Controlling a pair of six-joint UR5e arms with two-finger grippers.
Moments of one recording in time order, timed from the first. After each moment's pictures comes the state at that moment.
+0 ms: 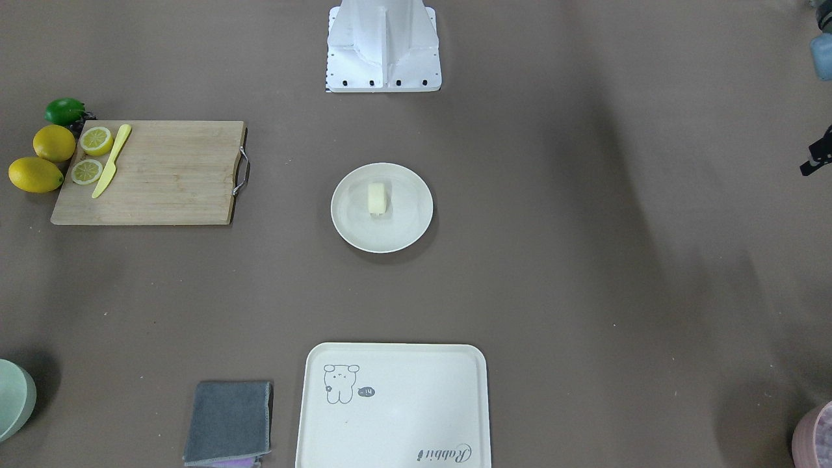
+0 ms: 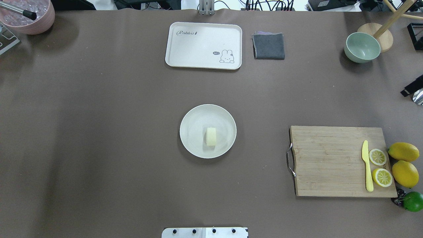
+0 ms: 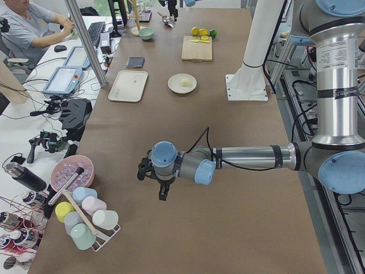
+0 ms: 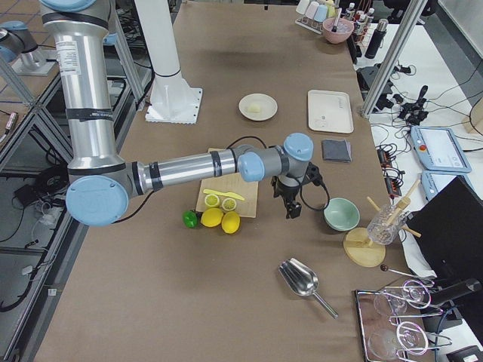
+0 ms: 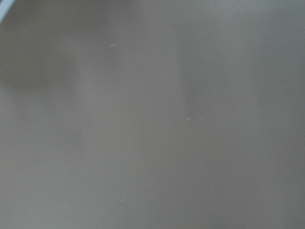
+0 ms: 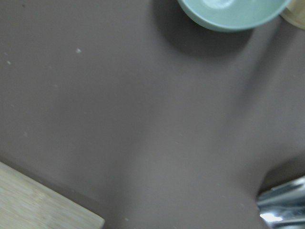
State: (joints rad) left arm -1.48 -1.44 -1.58 -1.89 -2.42 -0.07; right arm 1.34 -1.51 1.63 -1.51 2.28 -0.21
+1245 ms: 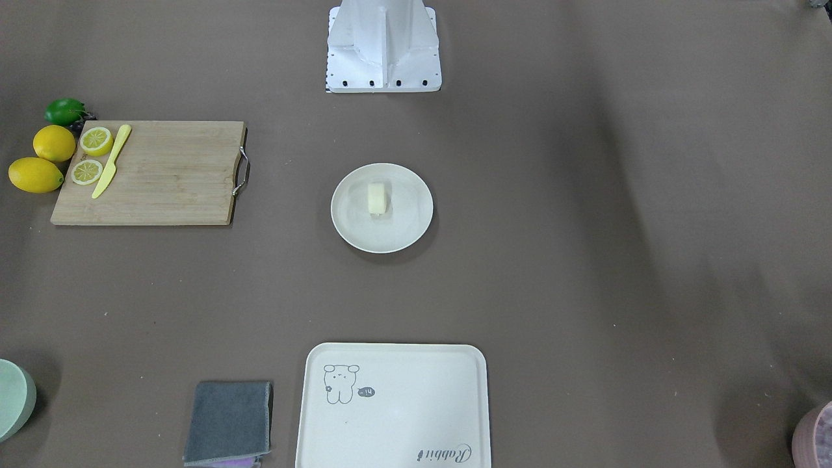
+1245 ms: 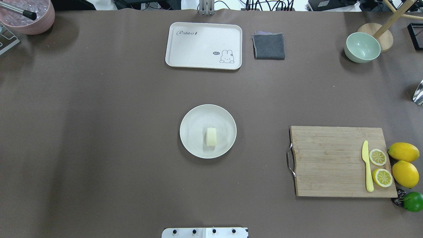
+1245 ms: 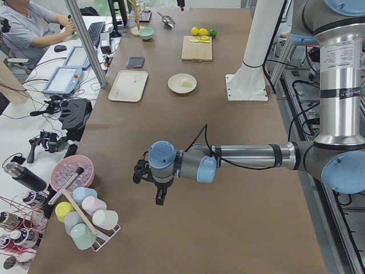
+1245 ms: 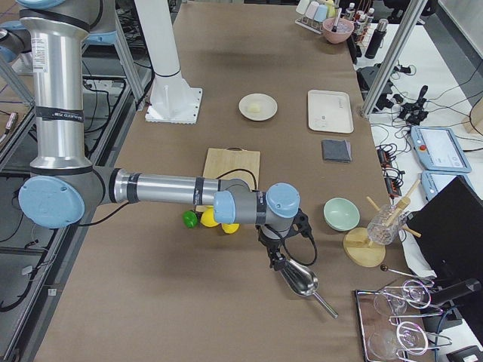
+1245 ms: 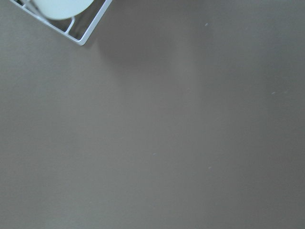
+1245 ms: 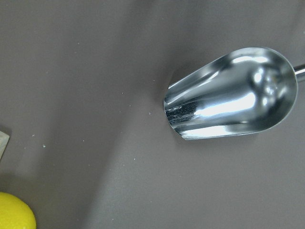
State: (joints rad) left arm -1.53 -1.48 -1.63 -1.77 -2.40 -0.03; right arm 1.50 -1.60 1.56 -1.51 2.29 -0.35
